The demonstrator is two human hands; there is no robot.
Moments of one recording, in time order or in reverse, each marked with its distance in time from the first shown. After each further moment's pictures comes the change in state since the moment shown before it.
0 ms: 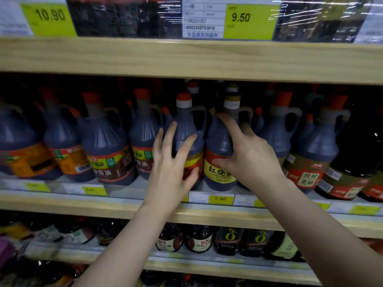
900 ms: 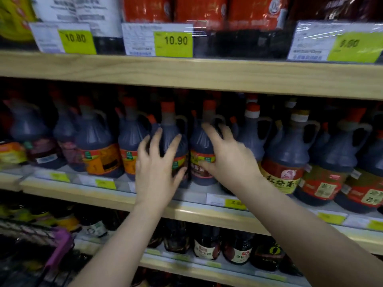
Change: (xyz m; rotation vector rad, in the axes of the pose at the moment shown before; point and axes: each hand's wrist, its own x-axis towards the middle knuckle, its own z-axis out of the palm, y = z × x) left_hand -0.020 -0.113 -0.083 0.392 0.032 -0.164; right_hand 0.028 -0.142 0.031 0.003 -0.071 -0.121
